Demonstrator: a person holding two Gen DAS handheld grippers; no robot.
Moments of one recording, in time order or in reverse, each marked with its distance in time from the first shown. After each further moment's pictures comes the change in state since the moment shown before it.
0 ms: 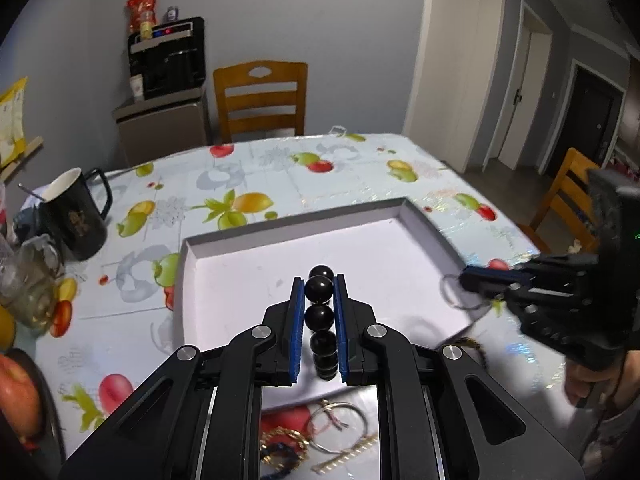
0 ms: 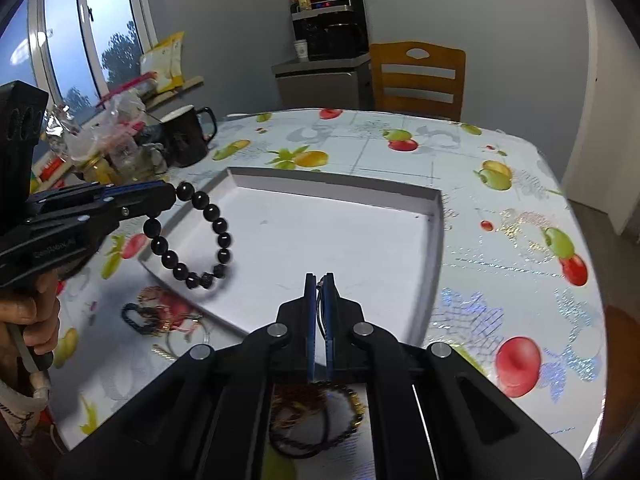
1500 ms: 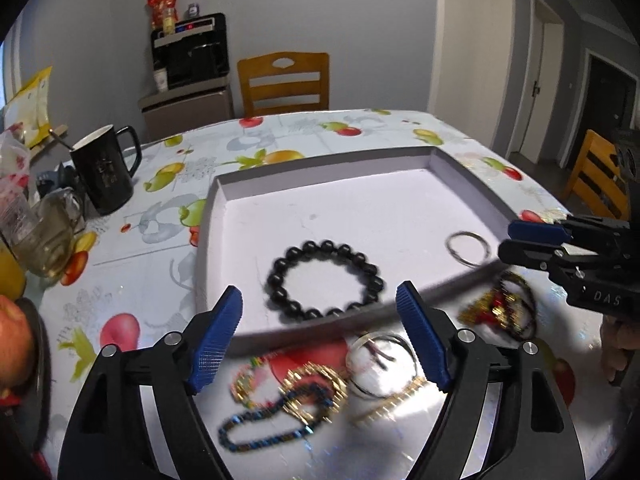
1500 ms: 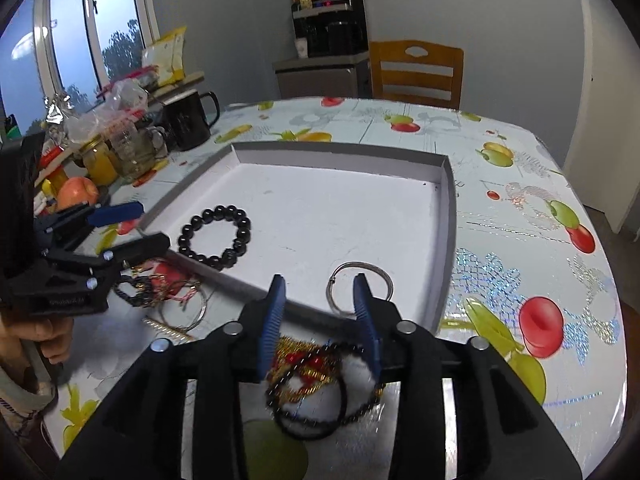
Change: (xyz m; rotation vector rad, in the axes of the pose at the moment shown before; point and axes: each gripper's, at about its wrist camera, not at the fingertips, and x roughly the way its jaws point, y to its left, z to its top) left arm -0.004 0.007 -0.075 0.014 -0.021 0.080; right arm -0.007 0.014 -0.043 0.011 -0.041 0.022
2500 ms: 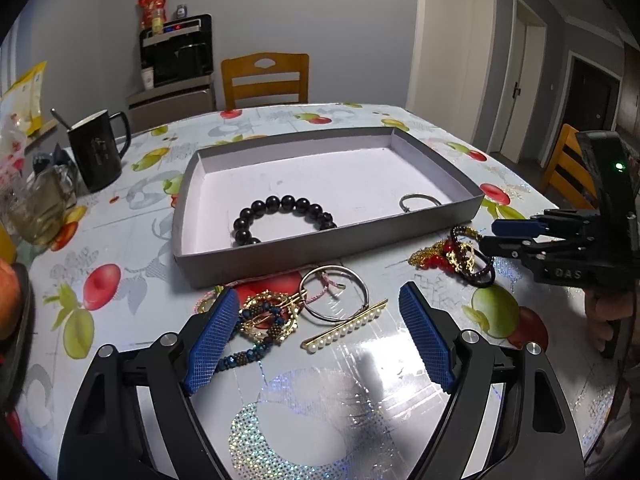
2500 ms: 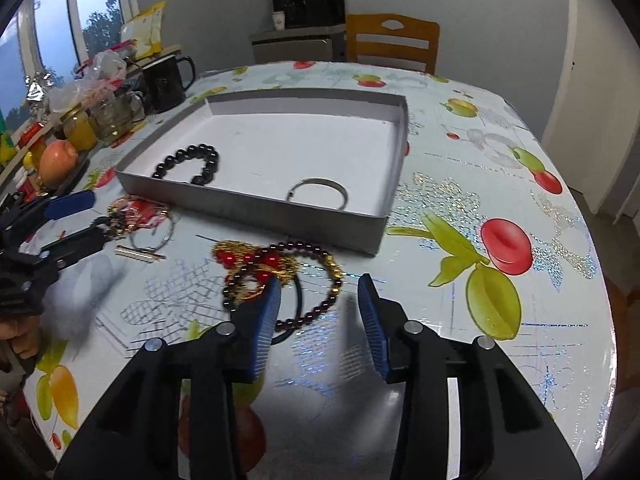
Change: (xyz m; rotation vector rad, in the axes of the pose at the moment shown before) left arm -0.024 -0.016 -0.042 0.001 -0.012 -0.060; right arm 0.000 -0.017 -0.042 0.015 0.129 -0.117
